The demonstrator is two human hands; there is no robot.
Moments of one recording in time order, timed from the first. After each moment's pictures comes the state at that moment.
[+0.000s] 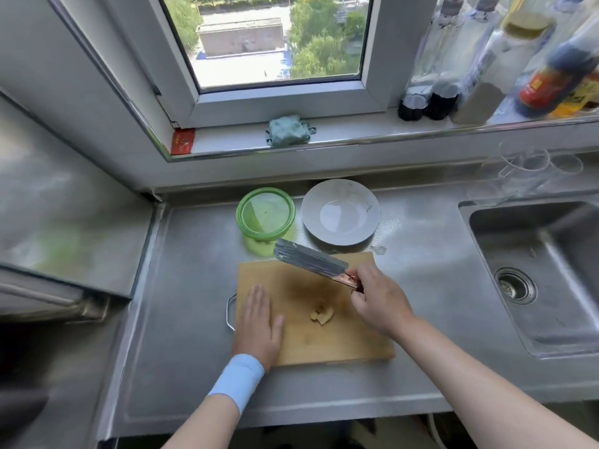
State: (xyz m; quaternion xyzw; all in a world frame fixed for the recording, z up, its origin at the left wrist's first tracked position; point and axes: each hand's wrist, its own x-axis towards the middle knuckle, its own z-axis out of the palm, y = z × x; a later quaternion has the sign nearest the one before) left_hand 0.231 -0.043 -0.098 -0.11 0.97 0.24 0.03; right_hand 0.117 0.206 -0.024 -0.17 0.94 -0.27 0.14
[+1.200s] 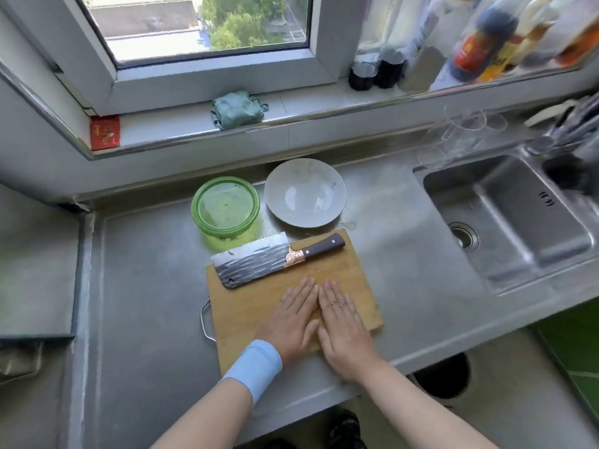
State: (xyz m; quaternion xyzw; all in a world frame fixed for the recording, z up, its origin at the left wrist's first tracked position) left_hand 0.200 -0.008 -0.126 0.27 0.94 0.20 0.06; right_hand 0.226 0.167 -0.104 -0.16 0.96 -0.20 0.10
